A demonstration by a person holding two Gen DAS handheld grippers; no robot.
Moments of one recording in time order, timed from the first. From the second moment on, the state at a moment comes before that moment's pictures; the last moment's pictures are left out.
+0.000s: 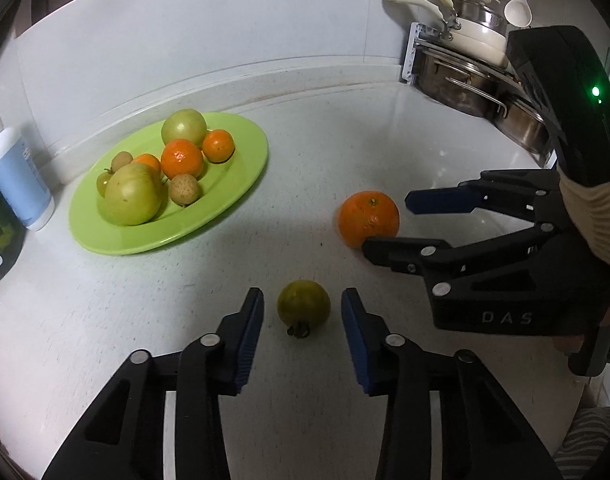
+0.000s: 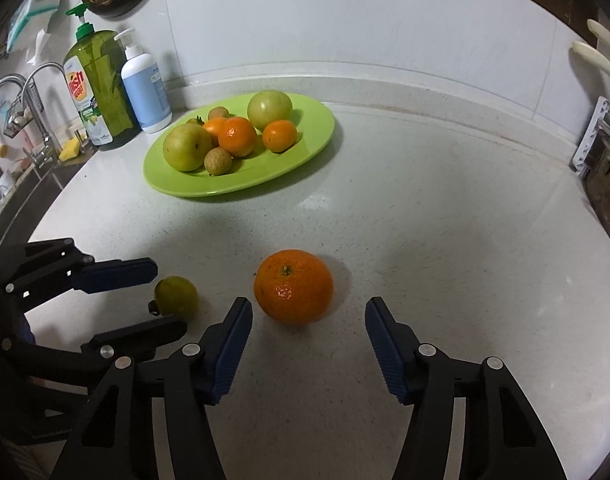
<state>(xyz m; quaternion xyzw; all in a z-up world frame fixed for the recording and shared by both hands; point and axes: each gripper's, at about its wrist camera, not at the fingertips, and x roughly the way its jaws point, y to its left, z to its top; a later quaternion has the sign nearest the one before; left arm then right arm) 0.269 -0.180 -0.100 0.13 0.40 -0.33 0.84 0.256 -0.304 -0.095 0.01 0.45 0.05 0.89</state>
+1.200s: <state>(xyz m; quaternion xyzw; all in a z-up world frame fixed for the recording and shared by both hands) 0.271 -0.159 -0.074 0.09 0.39 -0.31 0.86 0.252 -0.293 -0.081 0.03 0.44 0.06 0.90</state>
